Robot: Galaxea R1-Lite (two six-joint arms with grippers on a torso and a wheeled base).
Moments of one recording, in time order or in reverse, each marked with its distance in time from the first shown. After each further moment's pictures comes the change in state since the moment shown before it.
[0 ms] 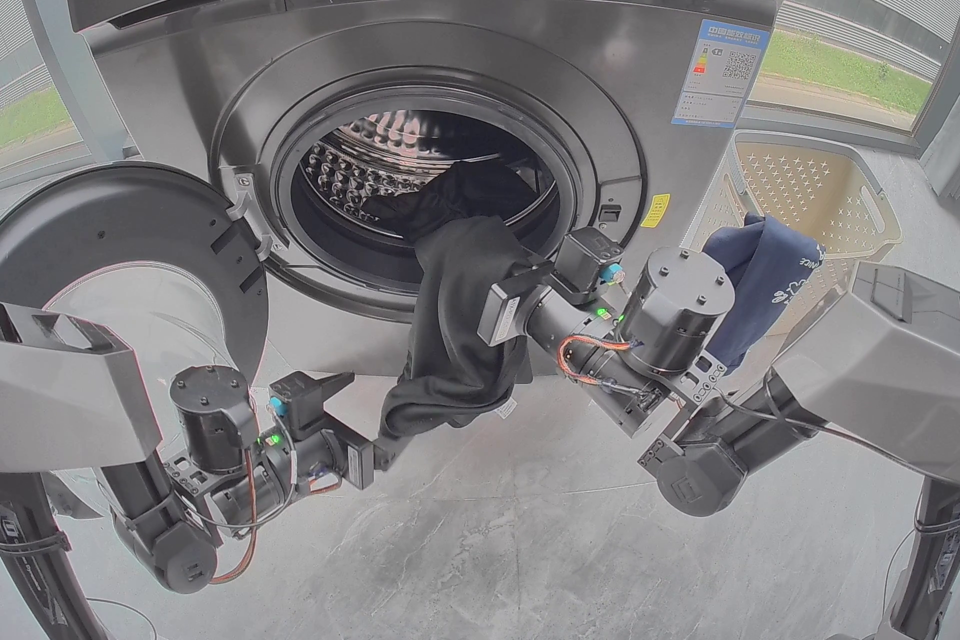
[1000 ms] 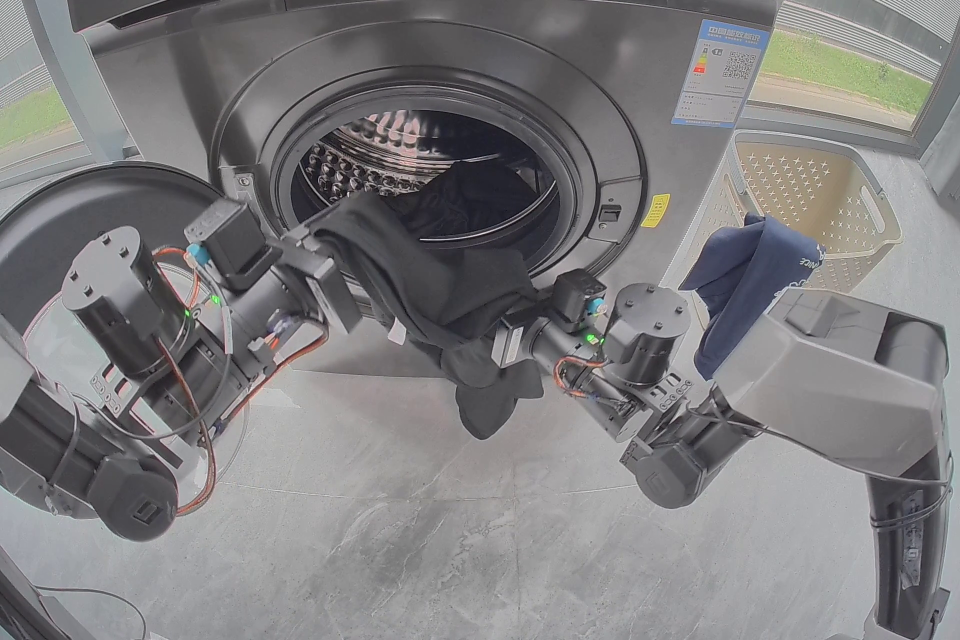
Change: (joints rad) left arm -0.044 -0.299 -0.248 0.077 0.047 -0.103; right arm -0.081 0.178 -0.068 -0.015 0.011 -0.006
